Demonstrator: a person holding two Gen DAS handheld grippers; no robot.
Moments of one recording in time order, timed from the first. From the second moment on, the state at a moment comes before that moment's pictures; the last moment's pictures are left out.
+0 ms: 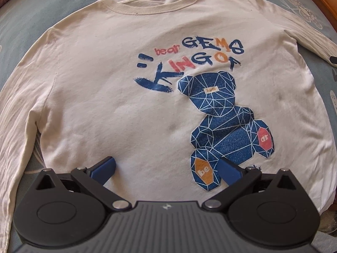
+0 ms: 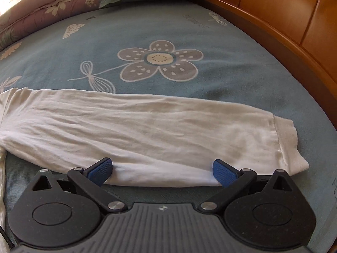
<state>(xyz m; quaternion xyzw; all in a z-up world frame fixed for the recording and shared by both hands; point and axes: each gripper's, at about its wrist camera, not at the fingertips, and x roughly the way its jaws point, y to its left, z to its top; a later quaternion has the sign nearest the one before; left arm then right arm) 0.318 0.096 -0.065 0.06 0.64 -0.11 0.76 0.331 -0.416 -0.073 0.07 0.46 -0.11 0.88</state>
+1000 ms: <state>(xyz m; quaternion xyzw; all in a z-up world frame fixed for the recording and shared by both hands) 0.323 0.212 -0.047 -0.16 0.49 -0.02 0.85 0.339 -0.081 -0.043 -0.05 0.48 0.28 0.83</state>
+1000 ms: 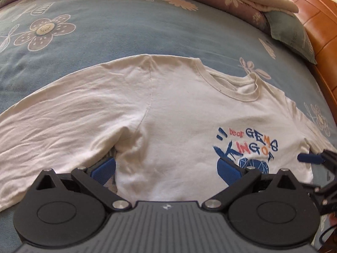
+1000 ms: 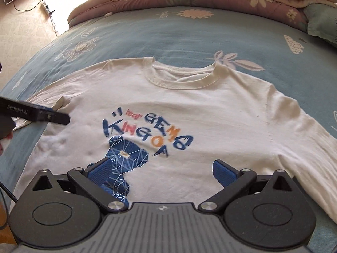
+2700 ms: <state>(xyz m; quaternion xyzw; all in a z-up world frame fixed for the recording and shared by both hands) 0.140 0.419 -0.092 -0.47 0.17 0.26 0.83 0.329 0.122 -0.027 -0.13 0.48 0.43 0.75</state>
